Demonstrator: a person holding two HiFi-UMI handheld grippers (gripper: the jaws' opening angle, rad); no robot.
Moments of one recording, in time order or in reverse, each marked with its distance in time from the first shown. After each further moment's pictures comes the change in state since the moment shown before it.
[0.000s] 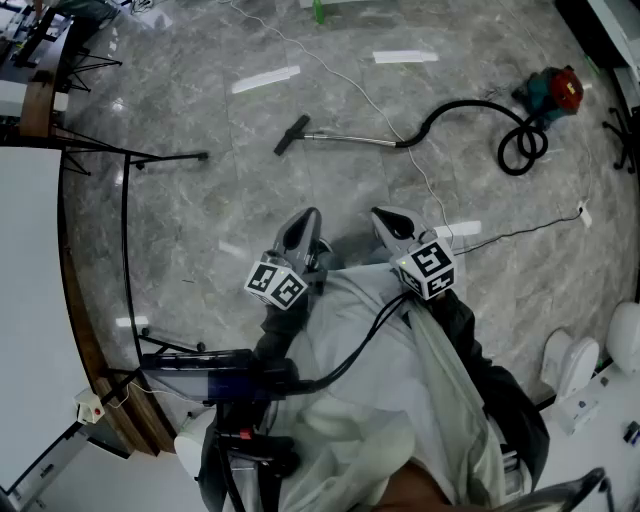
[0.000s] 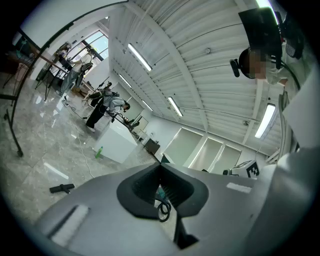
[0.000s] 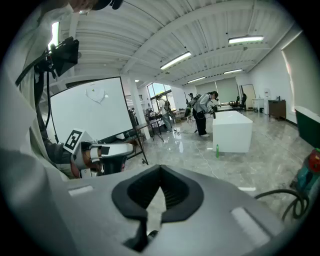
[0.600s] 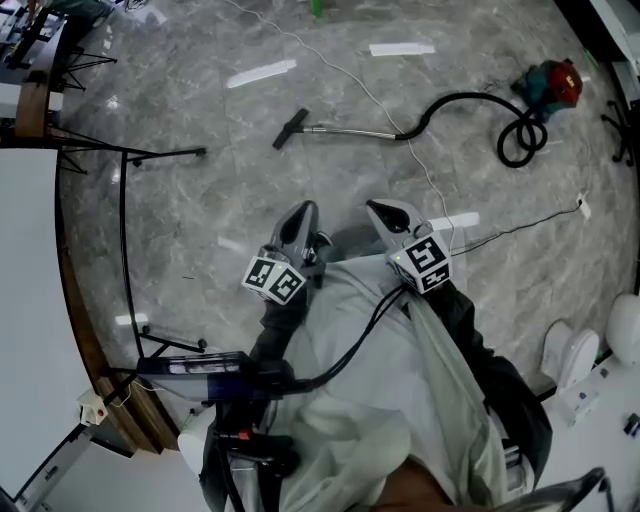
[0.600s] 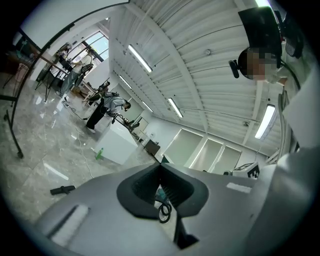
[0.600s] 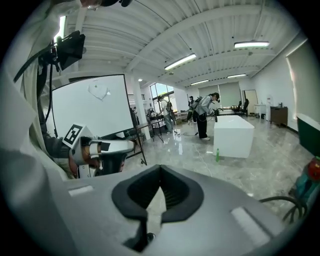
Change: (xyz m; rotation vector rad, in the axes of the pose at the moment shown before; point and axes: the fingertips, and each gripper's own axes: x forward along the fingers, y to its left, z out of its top) left arm 0.003 0.008 0.006 0.004 -0.017 0.004; right arm 0.014 0.002 0.000 -0.057 -0.015 0.003
